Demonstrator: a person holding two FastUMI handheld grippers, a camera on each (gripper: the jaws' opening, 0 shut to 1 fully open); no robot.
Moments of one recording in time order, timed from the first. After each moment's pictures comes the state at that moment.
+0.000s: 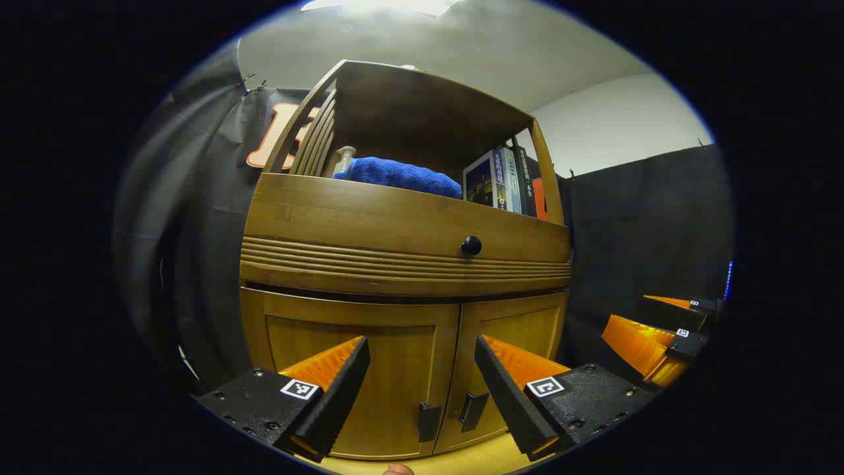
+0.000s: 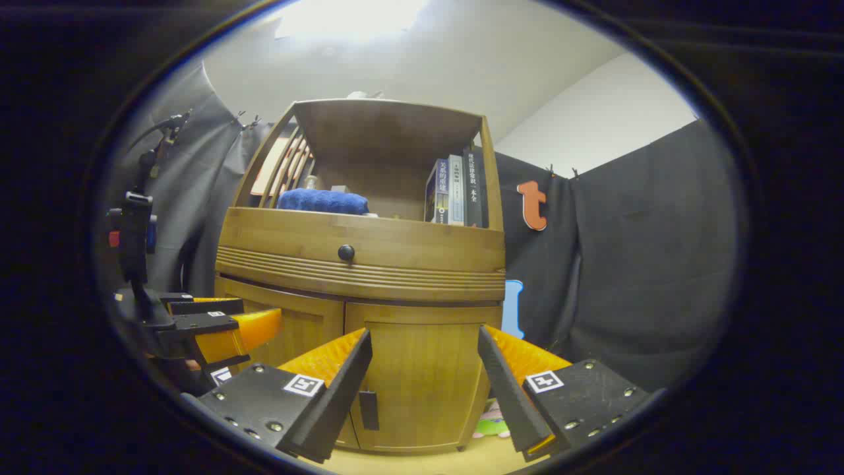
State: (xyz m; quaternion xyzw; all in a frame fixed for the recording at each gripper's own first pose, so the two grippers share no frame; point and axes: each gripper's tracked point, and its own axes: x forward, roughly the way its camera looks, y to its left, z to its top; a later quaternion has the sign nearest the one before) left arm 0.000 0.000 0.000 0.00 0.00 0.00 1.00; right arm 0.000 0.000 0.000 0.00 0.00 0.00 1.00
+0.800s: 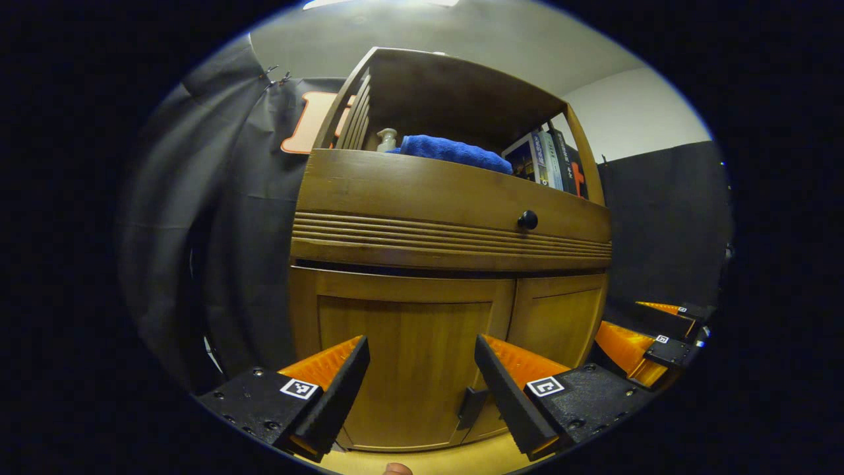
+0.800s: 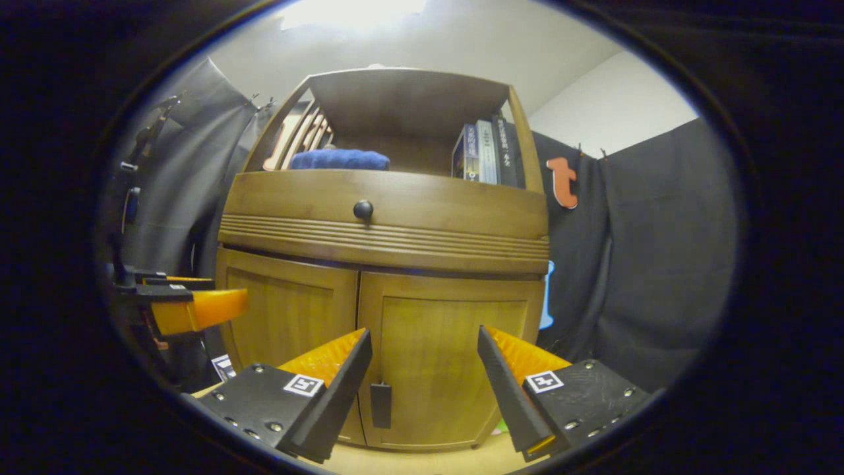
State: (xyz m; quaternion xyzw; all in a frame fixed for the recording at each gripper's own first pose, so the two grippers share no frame) left arm -0.013 0.066 -0.026 0.00 0.03 0.08 1.00; right arm 0.055 0.037 -0.071 0.00 0.06 0.06 1.00
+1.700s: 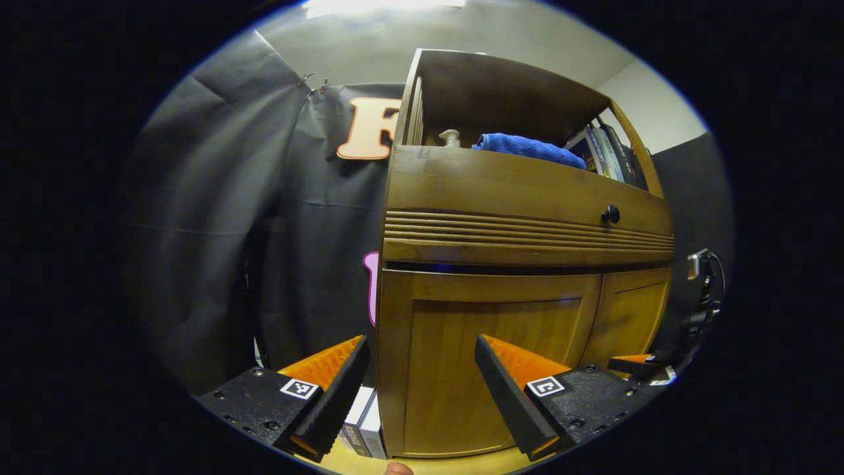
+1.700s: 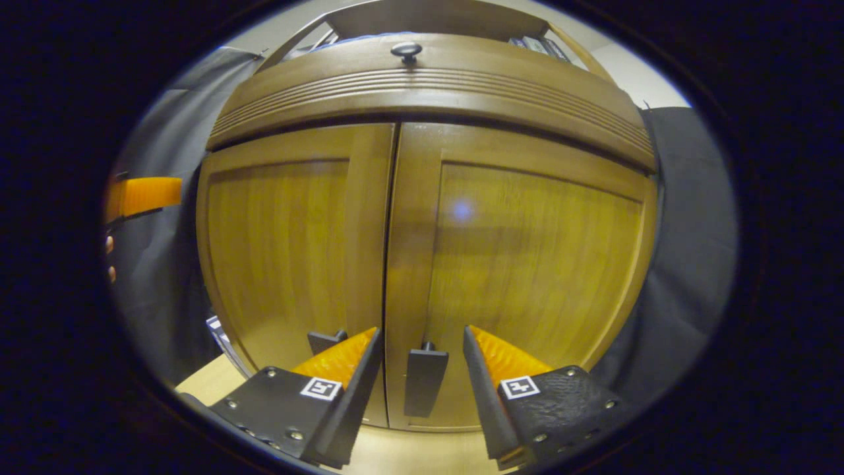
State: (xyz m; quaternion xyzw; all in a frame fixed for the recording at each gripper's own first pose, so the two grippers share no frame) left arm -0.022 0.146 -0.027 0.02 0.02 0.19 0.98; right arm 0.111 0.106 -0.210 -0.02 0.20 0.12 0.97
